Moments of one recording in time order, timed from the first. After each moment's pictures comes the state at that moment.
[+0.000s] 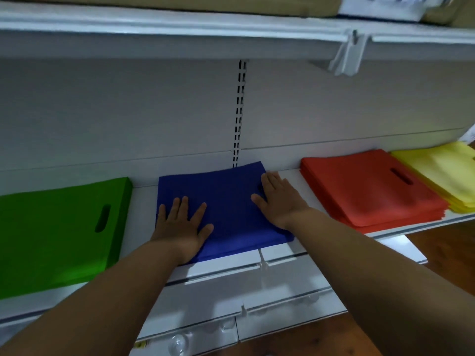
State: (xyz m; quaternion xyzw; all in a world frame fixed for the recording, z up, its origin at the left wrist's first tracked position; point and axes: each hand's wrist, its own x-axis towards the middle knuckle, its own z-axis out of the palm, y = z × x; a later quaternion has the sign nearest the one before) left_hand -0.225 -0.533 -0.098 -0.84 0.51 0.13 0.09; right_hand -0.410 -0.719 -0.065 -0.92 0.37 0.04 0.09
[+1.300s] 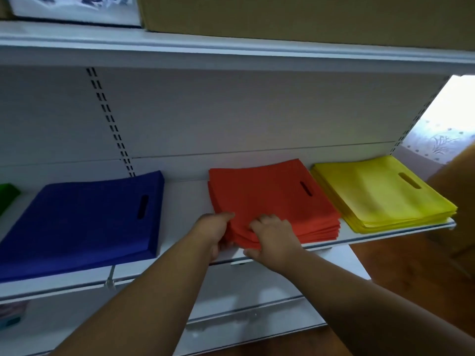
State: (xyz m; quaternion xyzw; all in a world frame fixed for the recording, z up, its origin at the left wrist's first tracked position) left_hand -0.539 -0.763 -0.046 -0.66 0.04 0.50 -0.57; right_hand -0.671 -0.852 -0.089 -0.96 0.28 -0.02 0.02
